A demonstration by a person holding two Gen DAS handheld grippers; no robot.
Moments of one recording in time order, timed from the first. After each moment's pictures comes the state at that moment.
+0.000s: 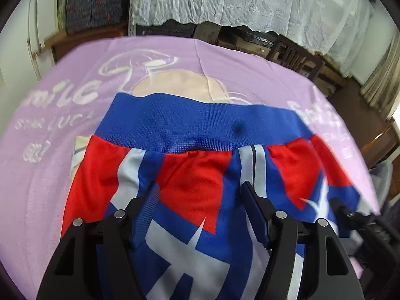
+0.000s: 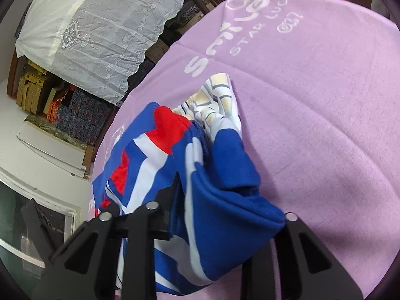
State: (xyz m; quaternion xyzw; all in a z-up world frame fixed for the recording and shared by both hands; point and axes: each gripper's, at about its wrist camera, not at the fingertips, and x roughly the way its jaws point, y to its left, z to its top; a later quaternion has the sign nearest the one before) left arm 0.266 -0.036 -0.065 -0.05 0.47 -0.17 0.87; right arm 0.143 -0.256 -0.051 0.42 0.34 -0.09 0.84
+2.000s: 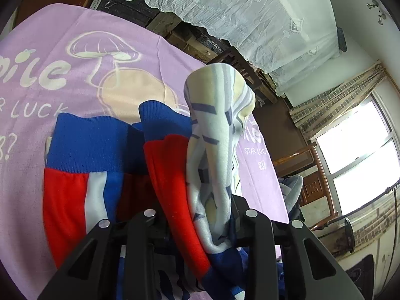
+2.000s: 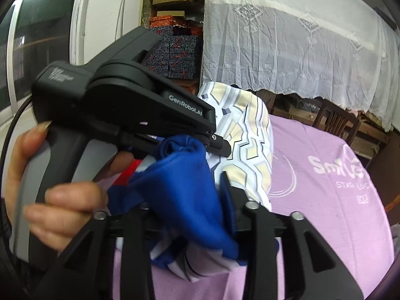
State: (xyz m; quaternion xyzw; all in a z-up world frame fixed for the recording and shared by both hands) left arm 0.291 0.026 -0.038 -0.22 0.49 -0.36 0.77; right arm 0.129 -0.019 0.026 -0.07 0.27 0.05 0.96
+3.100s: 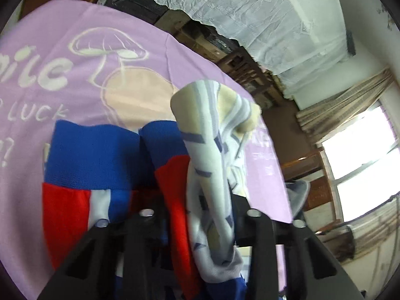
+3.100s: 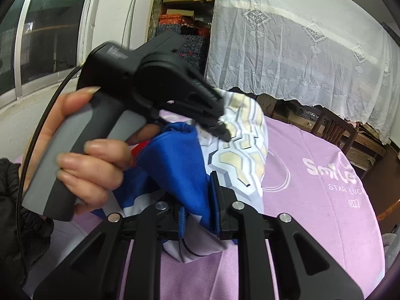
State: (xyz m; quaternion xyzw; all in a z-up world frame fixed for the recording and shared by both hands) left arm 0.309 0.026 -0.044 -0.23 0.50 -0.34 0.77; right arm 0.107 -0.021 0.021 -0.09 0.27 0.06 0.96
